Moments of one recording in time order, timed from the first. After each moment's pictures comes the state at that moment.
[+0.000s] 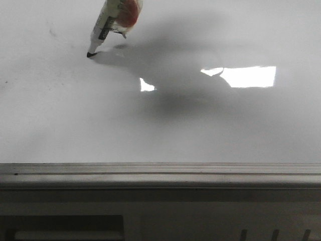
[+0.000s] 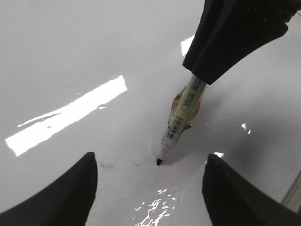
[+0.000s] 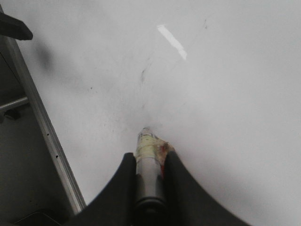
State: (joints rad) left arm -0.69 0.61 -0.30 0.14 -0.19 0.16; right arm 0.81 1.32 -1.22 0.16 0.60 -0.37
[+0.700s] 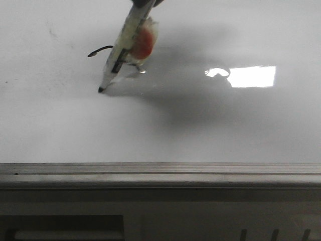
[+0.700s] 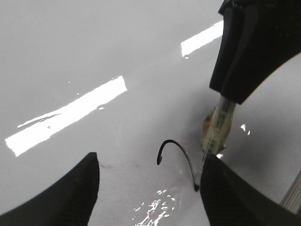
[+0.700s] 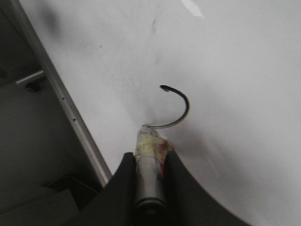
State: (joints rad) left arm -0.69 0.61 -0.30 0.14 -0.19 0.15; right arm 0.79 1.34 -1.22 0.22 0.73 -0.36
